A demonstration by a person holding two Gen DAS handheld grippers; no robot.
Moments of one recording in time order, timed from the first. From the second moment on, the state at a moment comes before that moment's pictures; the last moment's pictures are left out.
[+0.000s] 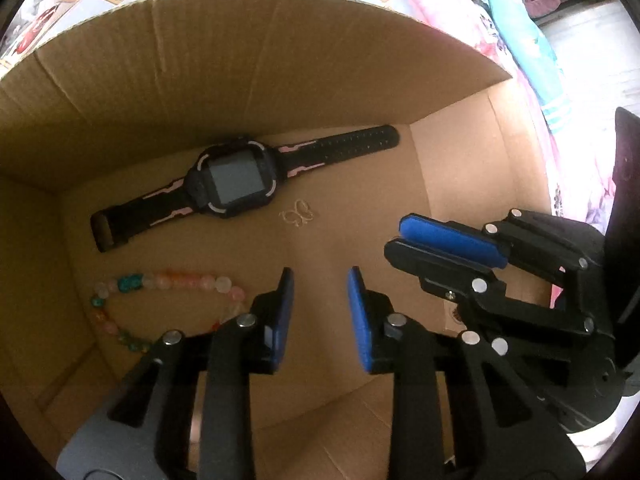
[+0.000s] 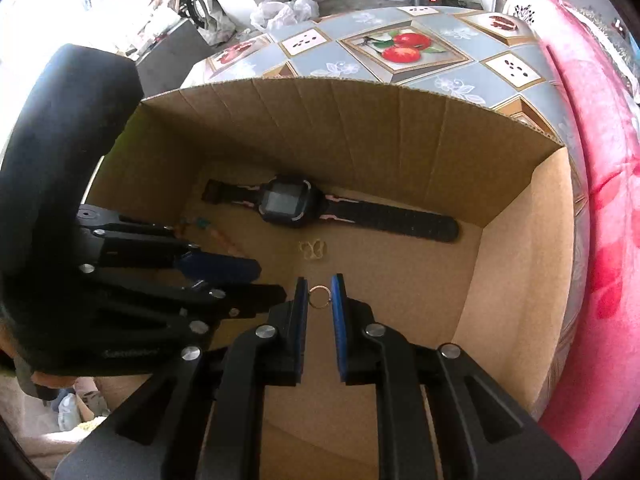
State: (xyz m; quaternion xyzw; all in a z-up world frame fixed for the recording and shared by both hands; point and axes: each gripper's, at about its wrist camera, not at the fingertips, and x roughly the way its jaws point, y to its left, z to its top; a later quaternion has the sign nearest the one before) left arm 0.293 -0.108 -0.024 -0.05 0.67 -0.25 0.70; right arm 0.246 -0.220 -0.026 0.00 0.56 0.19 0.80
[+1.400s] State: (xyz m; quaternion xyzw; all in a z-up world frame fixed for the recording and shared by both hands) left arm 0.048 -0.038 -0.013 0.00 0.44 -0.29 0.85; right arm 0.019 -0.261 -0.049 0.18 0.47 0.22 0.83
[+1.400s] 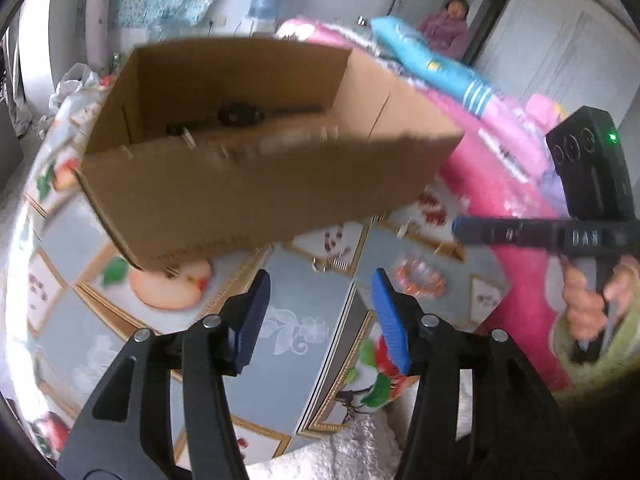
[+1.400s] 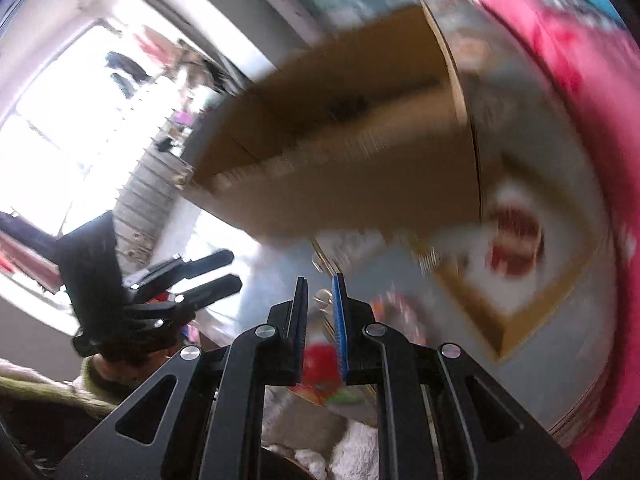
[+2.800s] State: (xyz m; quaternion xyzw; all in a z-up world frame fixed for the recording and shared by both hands) left arm 0.008 -0.108 -0.061 0.22 0.41 -0.36 0.81; right arm 0.002 -0.244 -0.080 0.09 0.48 0.22 0.84
